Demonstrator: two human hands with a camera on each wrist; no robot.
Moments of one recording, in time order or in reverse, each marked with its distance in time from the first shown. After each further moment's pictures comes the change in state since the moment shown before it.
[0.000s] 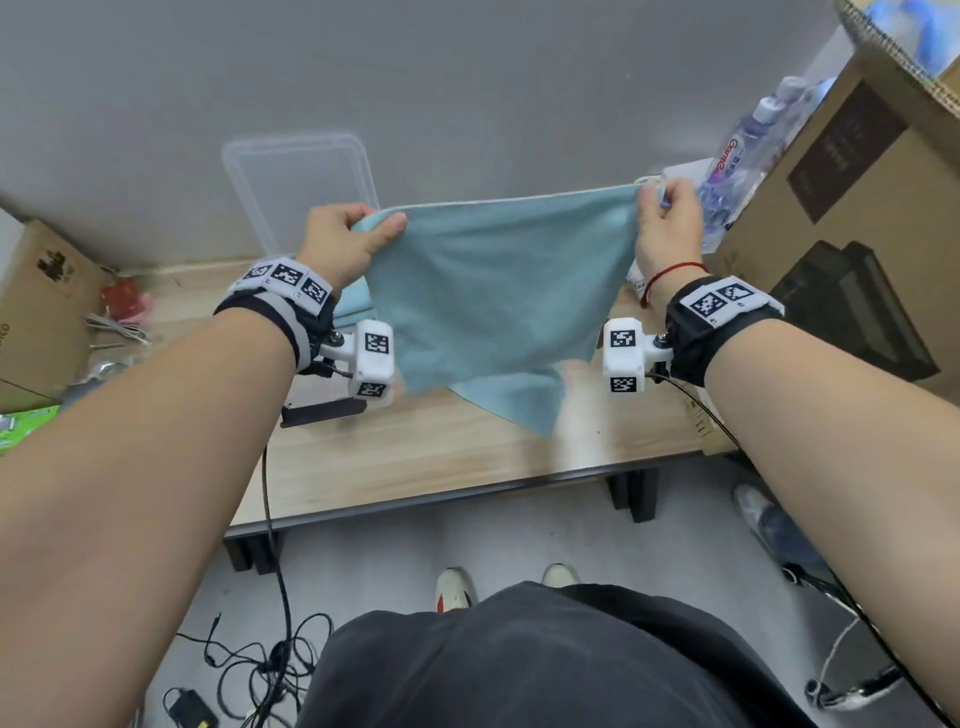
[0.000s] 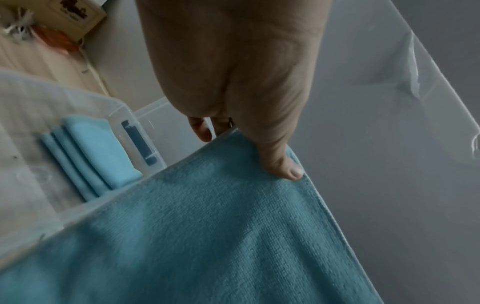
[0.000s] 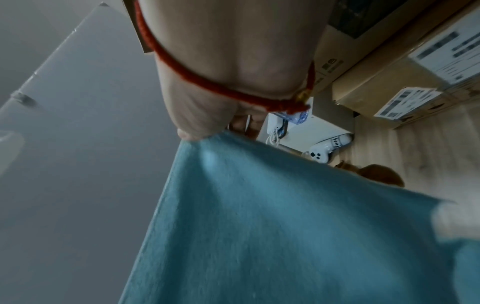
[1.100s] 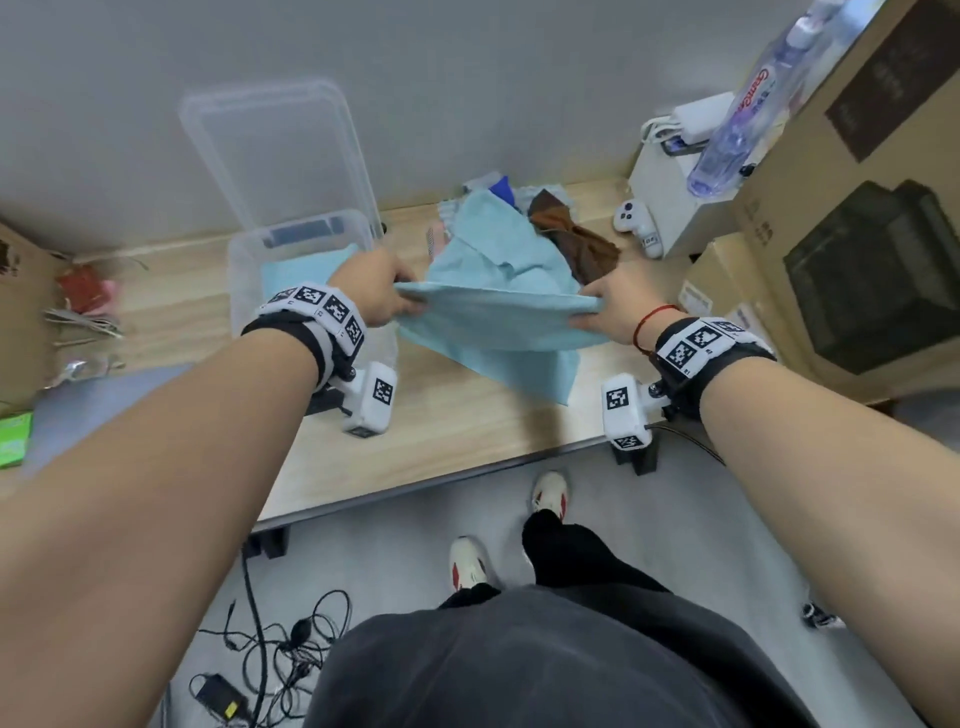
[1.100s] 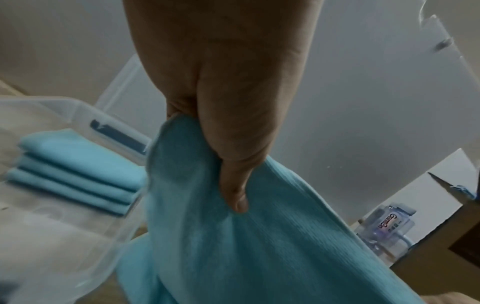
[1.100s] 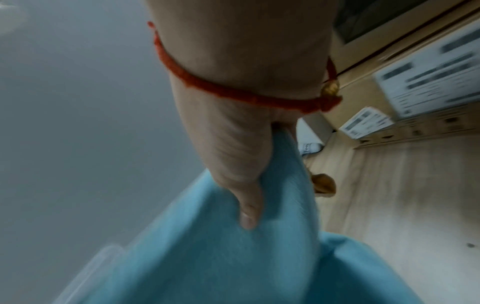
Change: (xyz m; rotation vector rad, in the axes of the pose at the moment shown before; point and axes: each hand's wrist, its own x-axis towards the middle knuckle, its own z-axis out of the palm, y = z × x) left_hand 0.003 -0.062 0.007 0.941 -0.510 0.101; right_hand -0.080 0.044 0.034 -0.846 -0.736 -0.011
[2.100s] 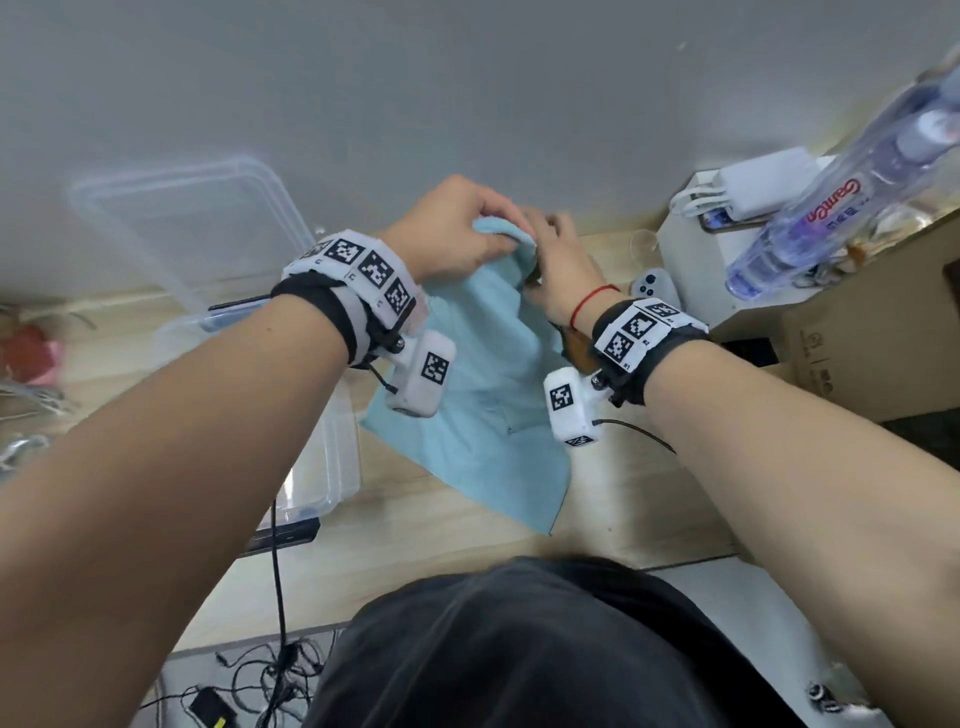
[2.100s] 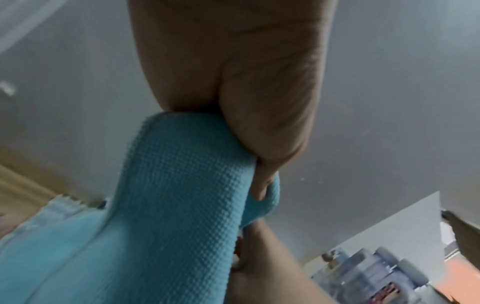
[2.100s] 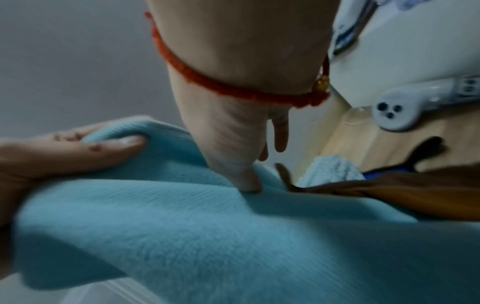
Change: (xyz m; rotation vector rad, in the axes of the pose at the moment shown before) left_hand 0.231 0.113 -0.069 -0.528 0.002 0.224; right_hand 0.243 -0.002 -0.050 0.278 0.096 -0.167
